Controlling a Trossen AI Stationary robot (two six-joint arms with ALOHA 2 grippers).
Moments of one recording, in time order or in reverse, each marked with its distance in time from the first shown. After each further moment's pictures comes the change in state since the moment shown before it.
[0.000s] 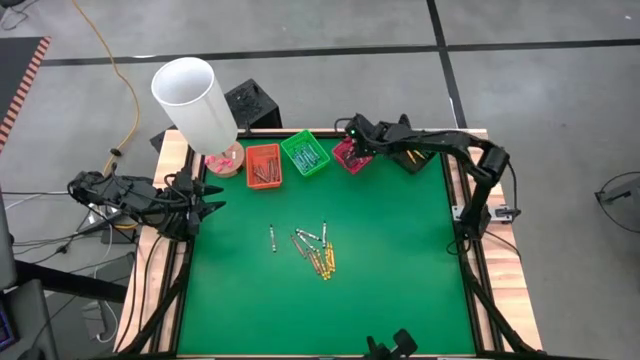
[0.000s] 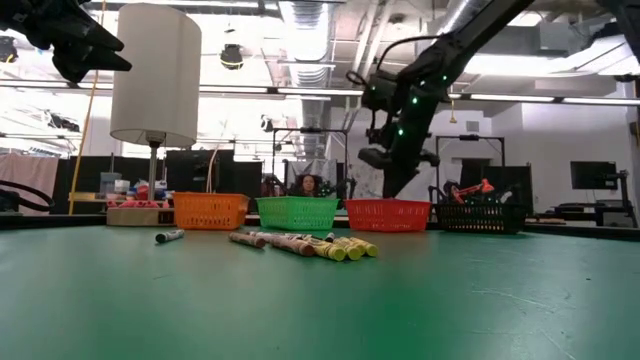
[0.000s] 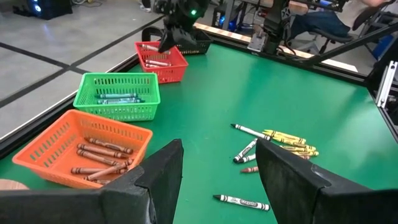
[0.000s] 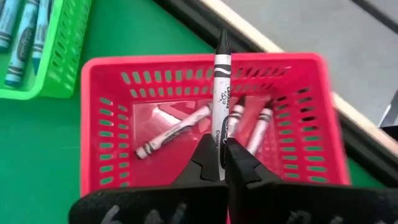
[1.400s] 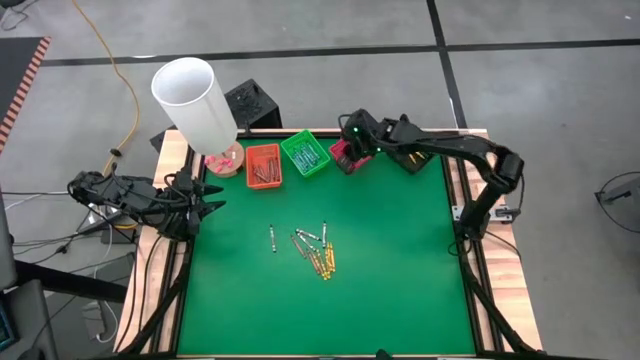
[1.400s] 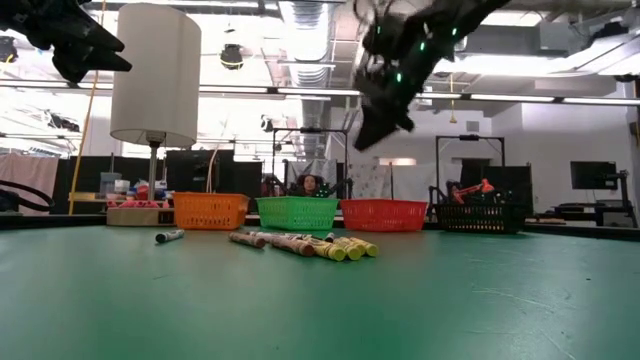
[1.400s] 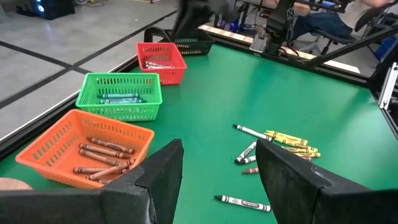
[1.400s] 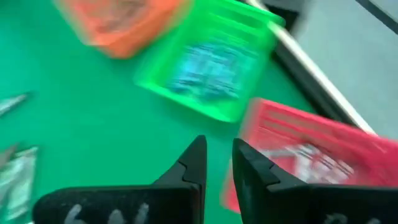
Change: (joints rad) left arm 0.000 0.000 0.000 -0.001 -0.008 -0.003; right arm 0.120 -0.158 0.067 -0.026 -0.261 -0.151
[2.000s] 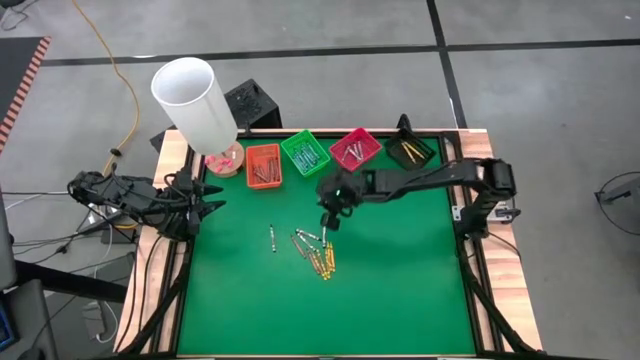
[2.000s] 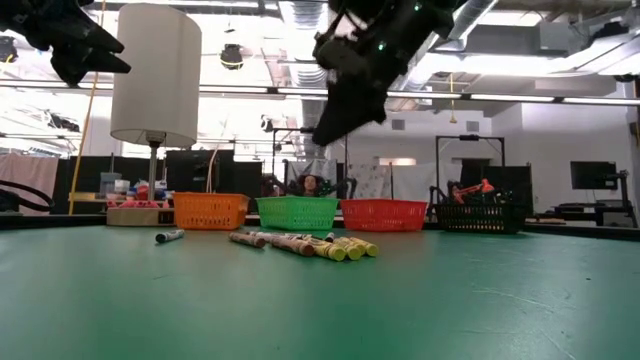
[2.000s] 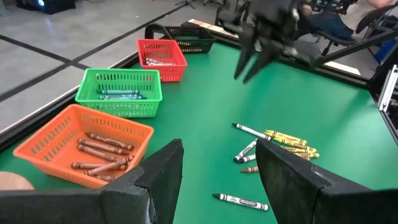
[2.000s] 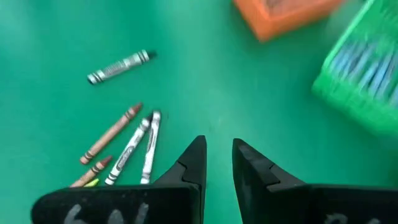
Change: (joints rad) left arm 0.000 0.000 0.000 -0.010 0.000 -0.031; right arm 0.421 0.089 0.001 0.088 0.161 0.116
